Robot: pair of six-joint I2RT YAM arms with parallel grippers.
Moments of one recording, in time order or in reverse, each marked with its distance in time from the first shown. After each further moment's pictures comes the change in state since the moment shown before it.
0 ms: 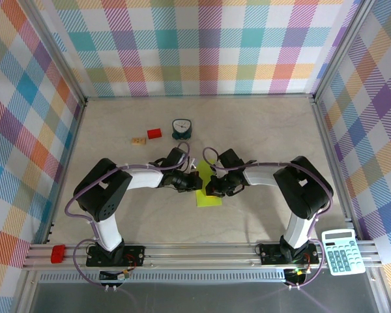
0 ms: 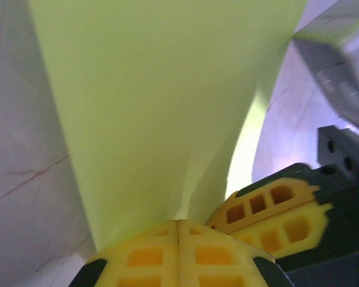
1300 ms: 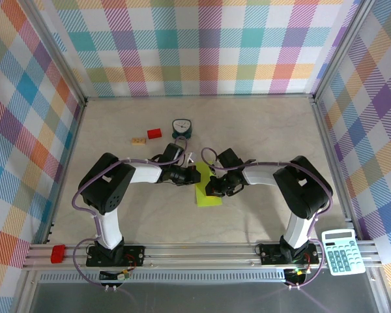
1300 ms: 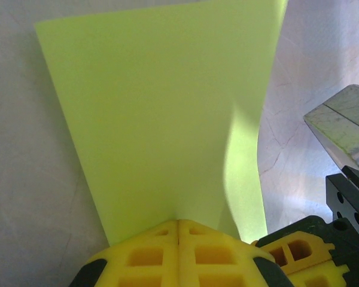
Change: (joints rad) left arm 0.088 0.081 0.027 0.088 0.025 0.072; right arm -0.001 0.007 0.015 -0.034 0.019 -0.052
